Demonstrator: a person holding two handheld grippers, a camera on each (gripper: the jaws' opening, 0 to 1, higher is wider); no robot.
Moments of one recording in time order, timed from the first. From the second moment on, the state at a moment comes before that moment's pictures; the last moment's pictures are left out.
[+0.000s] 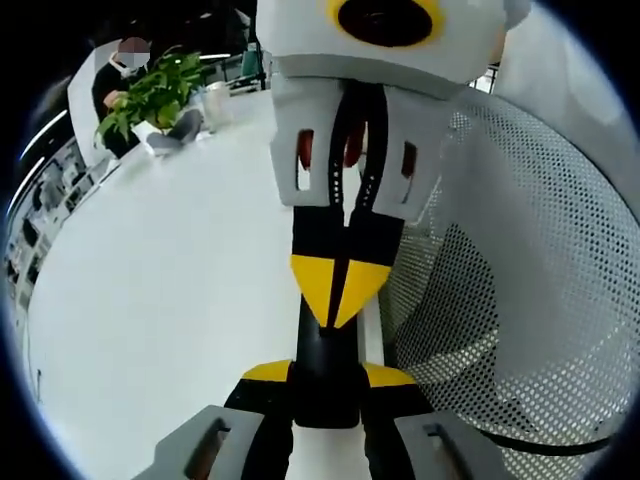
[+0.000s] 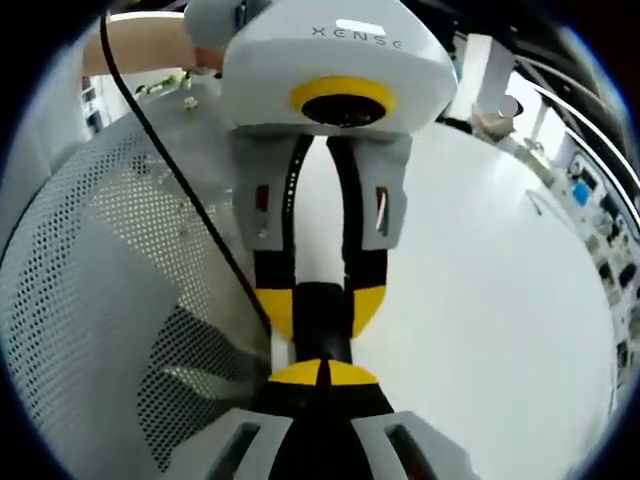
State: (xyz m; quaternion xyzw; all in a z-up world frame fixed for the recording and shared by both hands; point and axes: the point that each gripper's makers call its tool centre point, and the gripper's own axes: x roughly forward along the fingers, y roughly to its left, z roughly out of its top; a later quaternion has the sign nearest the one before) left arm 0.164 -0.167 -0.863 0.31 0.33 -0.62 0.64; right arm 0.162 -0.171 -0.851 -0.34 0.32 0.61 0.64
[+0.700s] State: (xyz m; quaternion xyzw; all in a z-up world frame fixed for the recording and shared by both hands) left arm 0.164 -0.167 -0.863 0.31 0.34 -0.61 0.64; right arm 0.160 -0.168 -0.854 -0.41 0.29 0.63 0.60
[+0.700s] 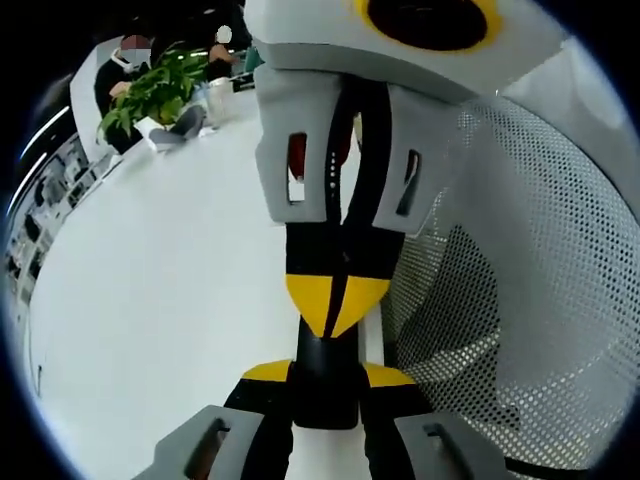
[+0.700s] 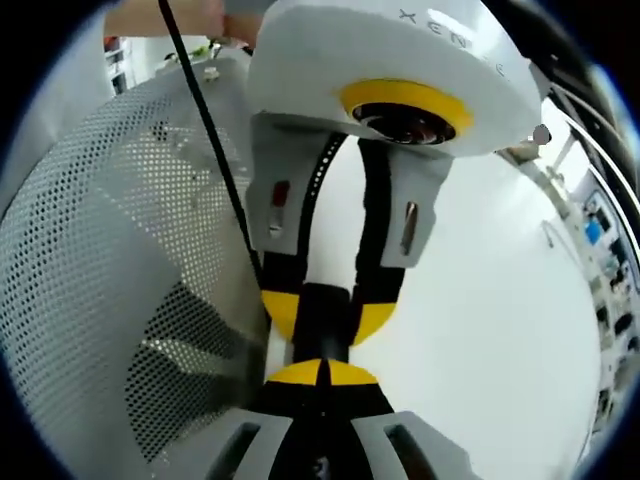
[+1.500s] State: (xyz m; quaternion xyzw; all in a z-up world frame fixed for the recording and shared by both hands) left arm 0.163 -0.169 -0.862 0.31 0.34 -0.60 0.65; right arm 0.161 -0.169 -0.853 -0.39 0.31 0.62 0.61
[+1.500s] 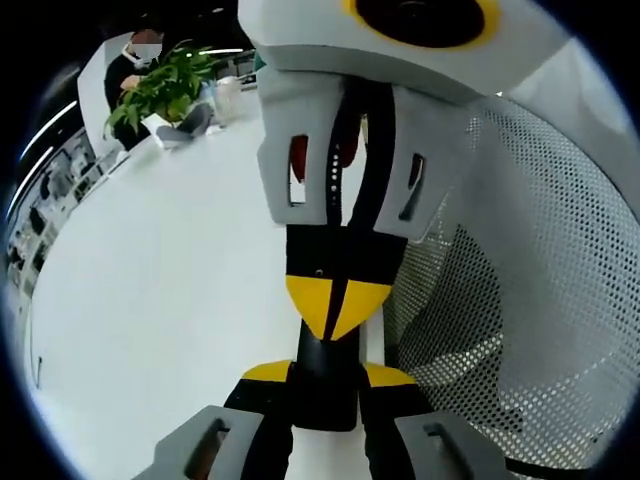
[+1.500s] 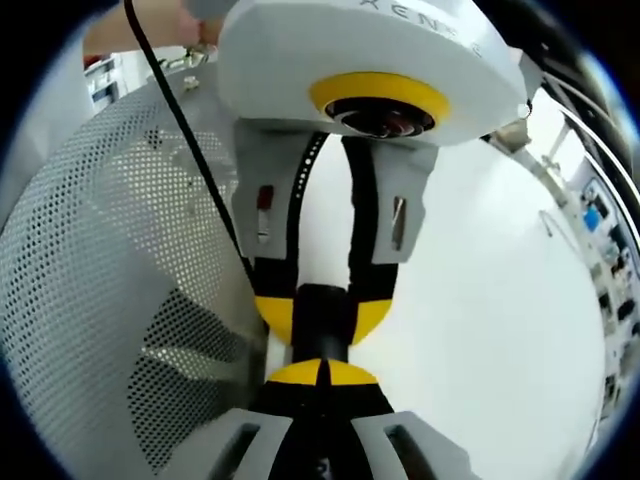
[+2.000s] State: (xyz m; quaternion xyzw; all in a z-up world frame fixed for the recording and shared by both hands) left arm 0.165 -0.169 -0.863 0.30 0.34 -0.60 0.66; right arm 0.162 -0.170 -0.851 -0.36 0.28 0.63 0.64
